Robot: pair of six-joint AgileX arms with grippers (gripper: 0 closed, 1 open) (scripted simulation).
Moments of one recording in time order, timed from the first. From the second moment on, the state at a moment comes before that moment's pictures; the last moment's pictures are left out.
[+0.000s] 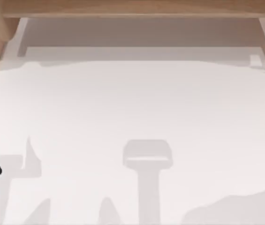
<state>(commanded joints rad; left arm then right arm) 0.00 0.00 0.00 0.00 0.00 0.00 -0.49 2.27 1.02 1.25 -0.44 -1.56</state>
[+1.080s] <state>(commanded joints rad) 0.00 0.00 0.00 0.00 0.00 0.00 -0.59 2.13 0.70 1.44 -0.55 -1.55</state>
